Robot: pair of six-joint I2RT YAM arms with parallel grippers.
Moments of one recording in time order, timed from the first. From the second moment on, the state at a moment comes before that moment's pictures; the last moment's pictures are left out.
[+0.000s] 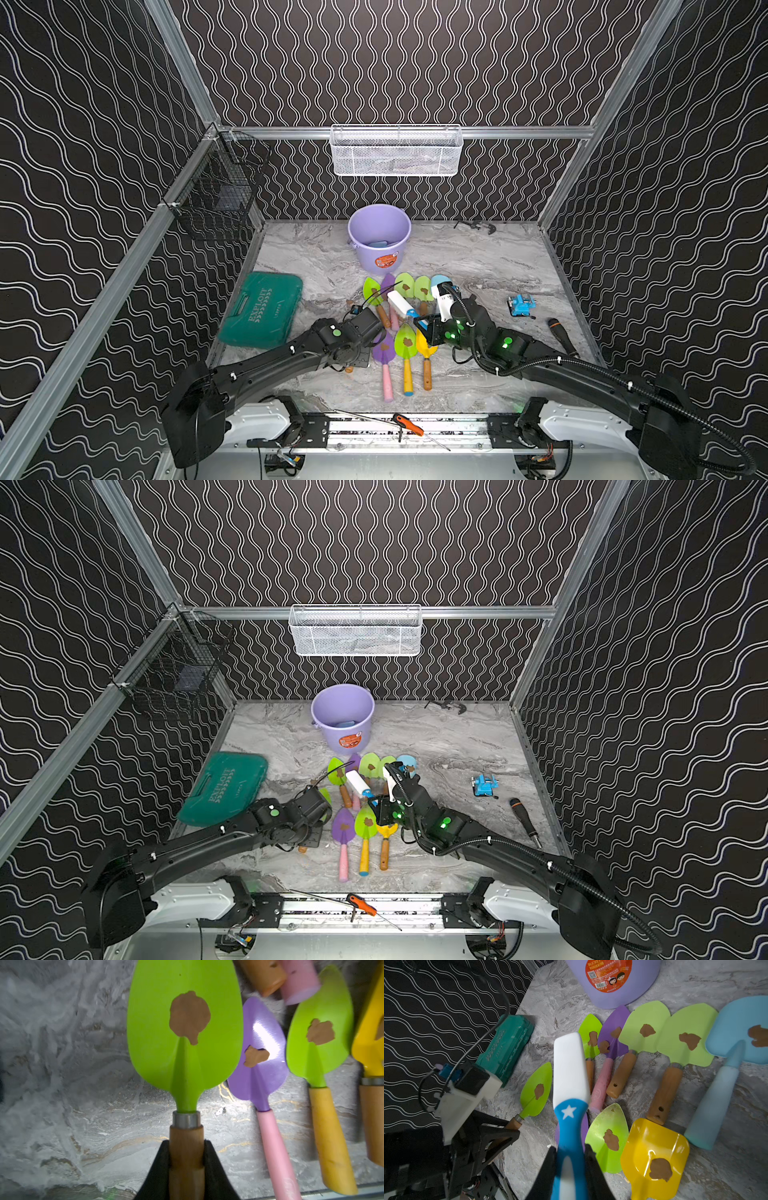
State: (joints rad) left arm -0.89 1.23 0.84 -0.92 -0.24 -0.68; right arm 0.89 1.13 0.68 -0.09 0.03 0.66
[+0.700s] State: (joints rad) left arm -0.87 1.29 1.10 -1.03 -0.17 -0.43; right arm 0.89 1.12 0.77 -0.20 0.02 0.57
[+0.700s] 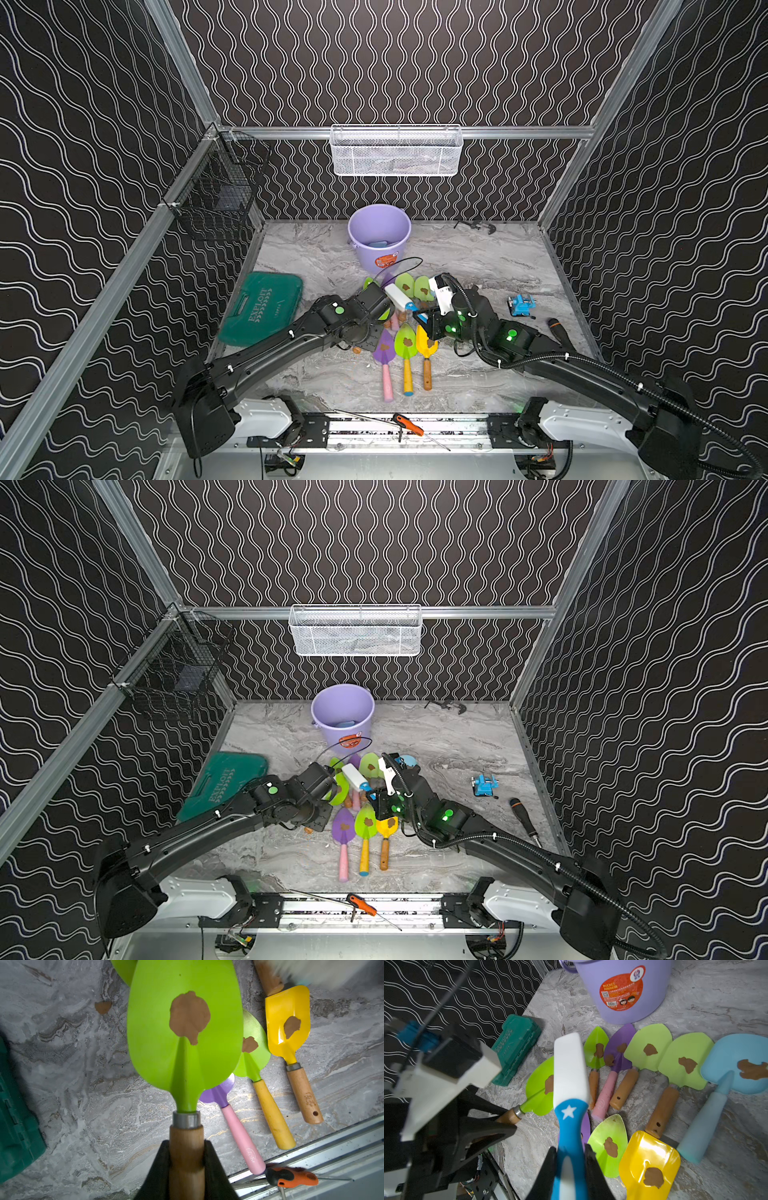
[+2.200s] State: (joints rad) left arm -0.82 1.29 1.10 -1.07 -0.16 -0.36; right arm 1.03 1.30 1.07 -0.52 0.17 0.56
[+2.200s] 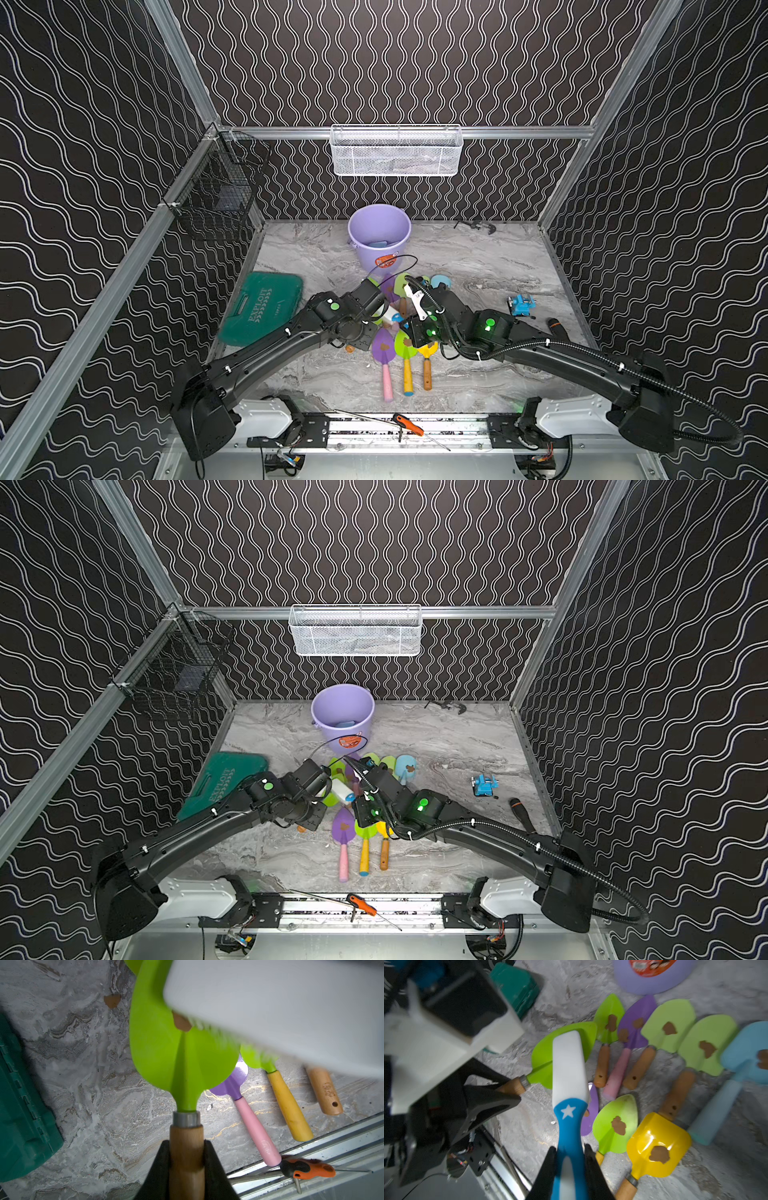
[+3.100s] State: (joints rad) left arm -0.79 1.27 1.07 -1.12 -0.13 -0.38; right arm 1.04 1.31 0.95 -0.33 0.07 0.53
